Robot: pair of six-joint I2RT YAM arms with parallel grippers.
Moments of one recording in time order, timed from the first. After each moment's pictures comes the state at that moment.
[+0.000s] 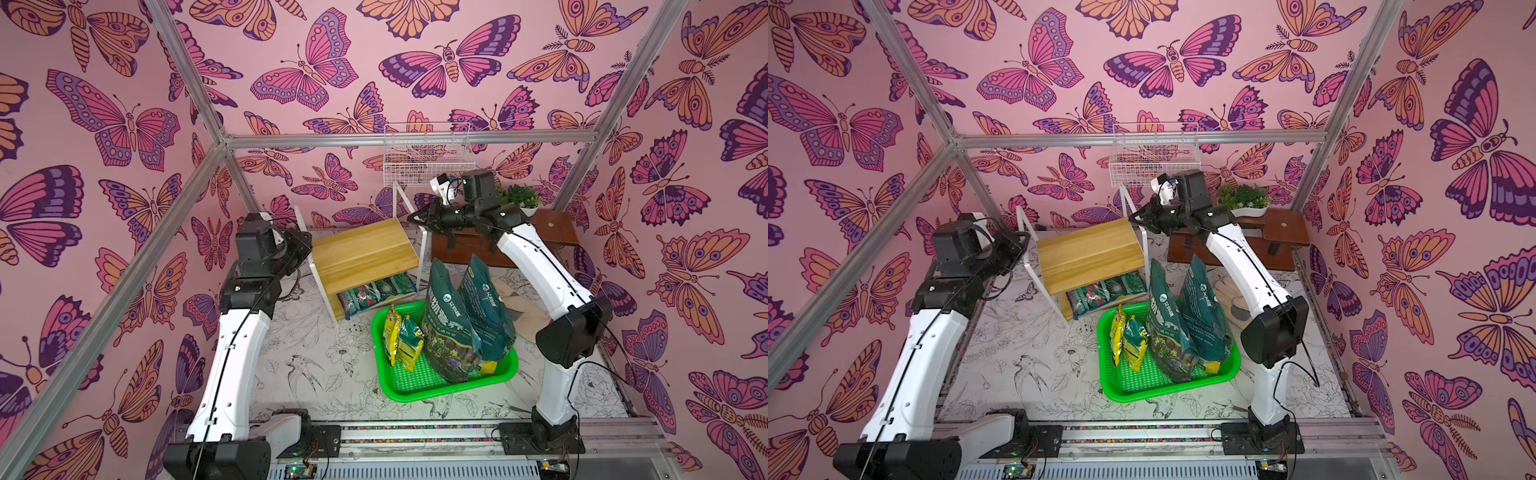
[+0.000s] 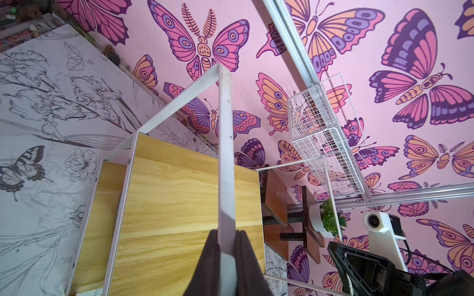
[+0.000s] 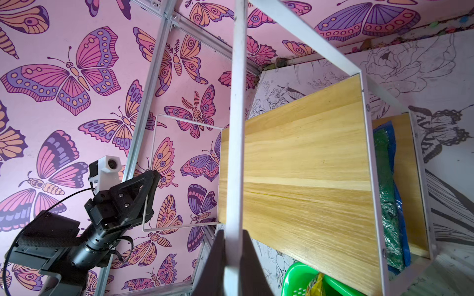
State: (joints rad) left arm 0.02 1.17 1.34 -0.53 0.24 -0.84; right arm 0.52 1.95 2.13 -0.66 -0.70 0.73
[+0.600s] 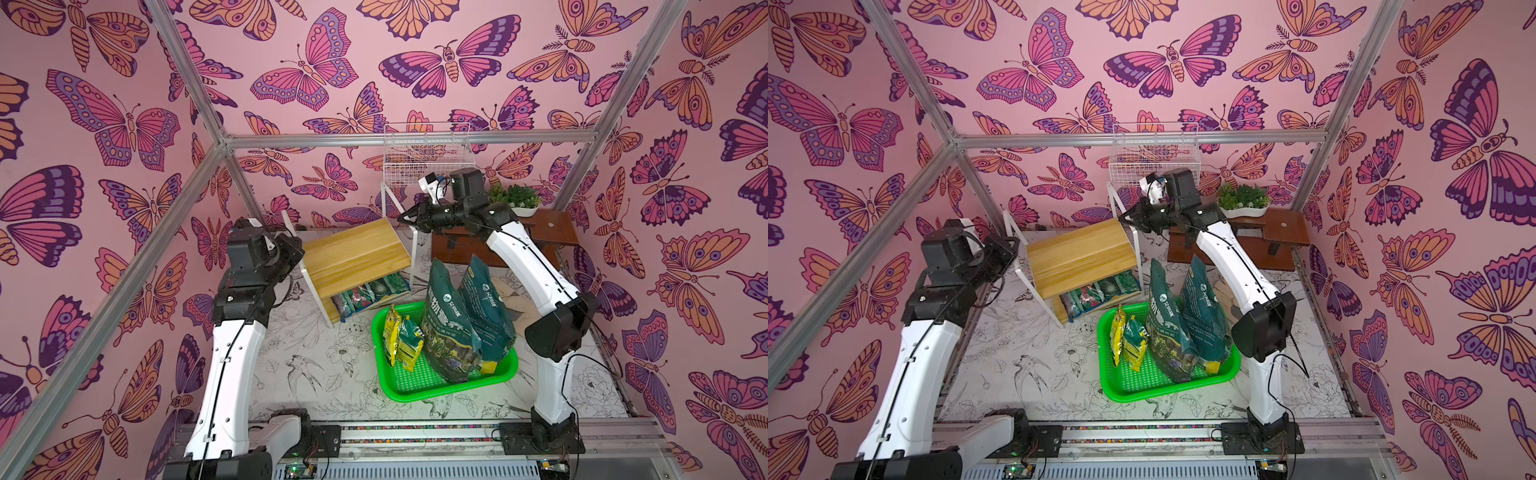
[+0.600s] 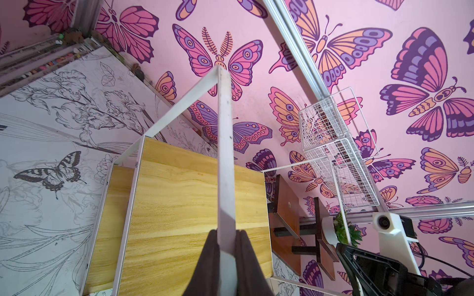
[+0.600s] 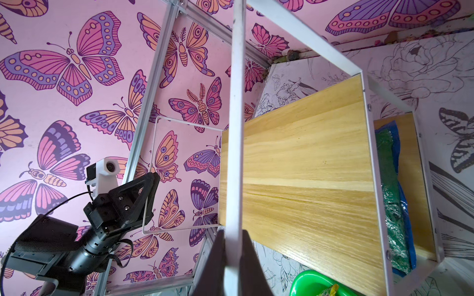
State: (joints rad) left arm 0.05 1.09 1.29 -0.55 0.18 -0.82; right arm 0.56 2.04 2.25 -0.68 -0.71 0.72
